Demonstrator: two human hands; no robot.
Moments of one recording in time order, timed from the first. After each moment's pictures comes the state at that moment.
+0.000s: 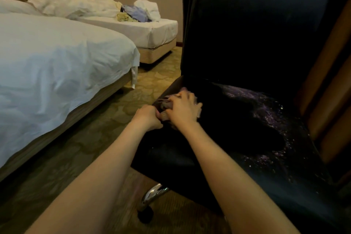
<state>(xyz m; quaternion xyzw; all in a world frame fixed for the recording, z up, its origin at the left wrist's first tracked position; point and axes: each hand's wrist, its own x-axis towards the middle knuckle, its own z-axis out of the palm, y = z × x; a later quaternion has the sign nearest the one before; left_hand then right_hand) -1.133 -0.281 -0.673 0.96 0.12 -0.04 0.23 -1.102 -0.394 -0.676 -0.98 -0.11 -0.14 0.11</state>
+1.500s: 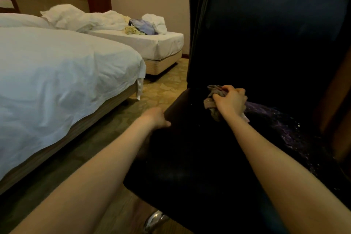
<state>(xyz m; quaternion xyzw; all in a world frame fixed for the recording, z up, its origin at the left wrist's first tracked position) -1.098 -0.272 -0.649 0.96 0.10 -0.06 0.27 -1.035 -0.479 -0.639 -0.91 0.03 -0.21 0.35</state>
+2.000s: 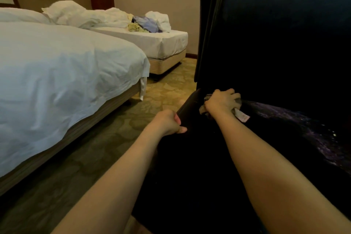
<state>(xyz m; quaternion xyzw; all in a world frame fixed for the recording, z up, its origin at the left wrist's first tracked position) -1.041 -0.255 -0.685 0.93 0.08 -0.06 0.34 -0.952 -0.386 -0.666 -0.98 0.17 -0.08 0.08</state>
